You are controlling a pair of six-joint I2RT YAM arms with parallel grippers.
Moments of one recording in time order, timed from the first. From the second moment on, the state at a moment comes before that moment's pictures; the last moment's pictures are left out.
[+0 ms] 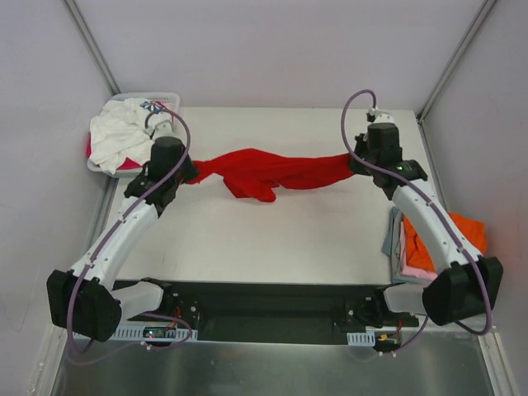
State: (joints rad) left arm -0.27 1.17 0.92 -0.40 -0.24 -0.56; right arm 0.28 1.35 1.17 -0.51 0.15 0.34
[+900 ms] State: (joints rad) left arm -0.27 0.90 1.33 -0.55 -0.11 -0.34; right arm 0.26 0.75 1.53 -0.74 0.05 0.11
